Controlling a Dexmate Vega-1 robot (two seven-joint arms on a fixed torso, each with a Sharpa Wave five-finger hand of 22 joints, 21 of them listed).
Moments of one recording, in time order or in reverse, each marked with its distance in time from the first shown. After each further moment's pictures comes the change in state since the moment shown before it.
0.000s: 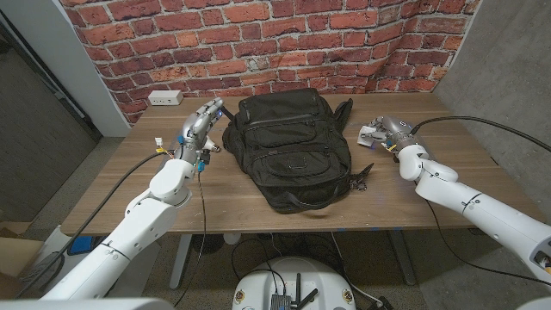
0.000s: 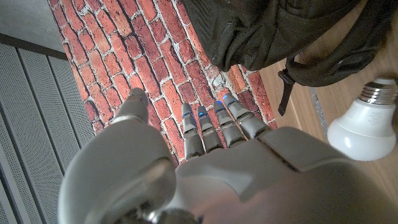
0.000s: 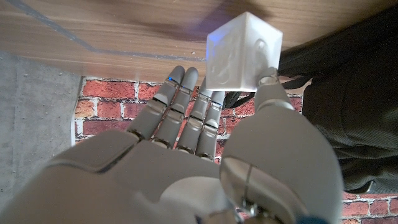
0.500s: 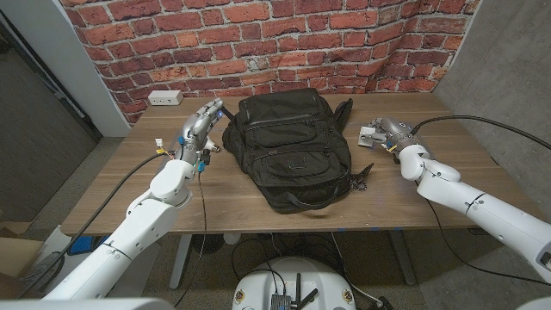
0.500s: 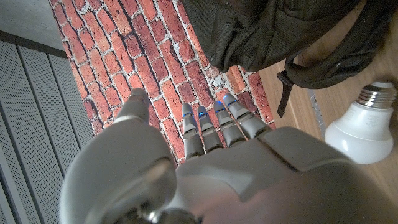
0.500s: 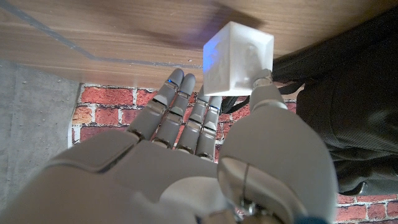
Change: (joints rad) left arm -0.006 -0.006 0.004 0.019 -0.009 -0.015 -0.014; left_hand 0.001 0.009 0.005 -0.005 0.000 0.000 0.000 0.000 0.002 0.000 0.000 0.000 0.000 0.000 0.000 0.000 0.000 0.000 0.000 0.000 0.000; right arm -0.012 -0.029 0.000 -0.046 0.019 -0.017 0.038; right_hand 0.017 0.007 -0.034 0.010 0.001 -0.111 0.002 -0.043 -0.002 -0.123 0.019 -0.094 -0.030 -0.090 0.010 -0.023 0.003 -0.024 -0.001 -0.008 0.000
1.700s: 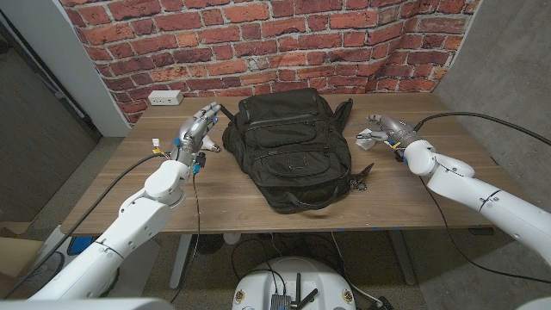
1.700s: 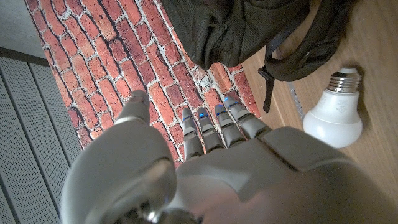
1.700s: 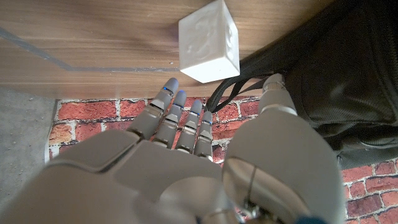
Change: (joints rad) left arm 0.000 0.046 -0.010 0.018 -0.010 0.054 -0.007; left_hand -0.019 0.018 0.000 -0.008 0.000 -0.070 -0.034 -0.008 -0.003 -0.043 -0.003 -0.005 0.000 -0.051 0.004 0.000 0.000 -0.044 0.003 -0.007 0.000; right arm -0.020 -0.053 0.055 -0.039 0.104 0.108 0.103; right_hand -0.107 -0.054 -0.068 0.035 -0.005 -0.242 0.023 -0.138 -0.024 -0.212 0.069 -0.186 -0.104 -0.210 0.037 -0.138 -0.094 -0.132 0.060 -0.043 -0.014
